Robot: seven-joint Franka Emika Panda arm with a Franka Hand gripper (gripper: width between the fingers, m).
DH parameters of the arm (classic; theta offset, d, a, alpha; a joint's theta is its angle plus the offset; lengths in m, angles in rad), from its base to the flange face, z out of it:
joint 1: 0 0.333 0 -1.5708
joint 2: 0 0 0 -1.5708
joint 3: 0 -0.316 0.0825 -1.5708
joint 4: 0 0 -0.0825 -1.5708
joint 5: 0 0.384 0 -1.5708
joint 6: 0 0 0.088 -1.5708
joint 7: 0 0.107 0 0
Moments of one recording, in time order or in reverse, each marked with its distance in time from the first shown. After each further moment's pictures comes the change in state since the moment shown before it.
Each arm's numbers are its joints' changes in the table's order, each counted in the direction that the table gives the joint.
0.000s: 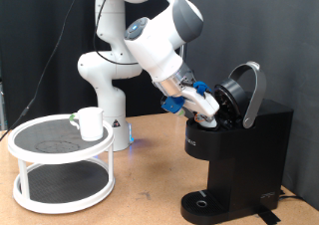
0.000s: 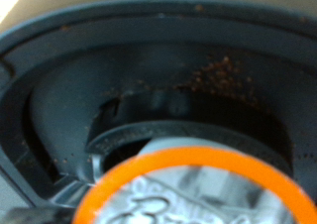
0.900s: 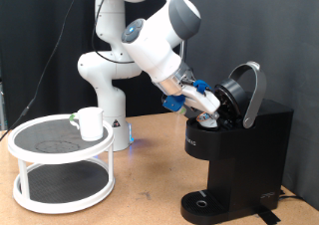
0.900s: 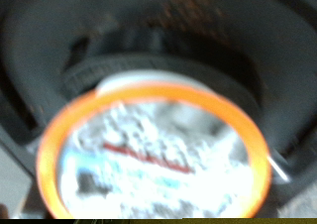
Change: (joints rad) arm -0.008 -0.022 0.012 0.003 0.048 0.099 -0.031
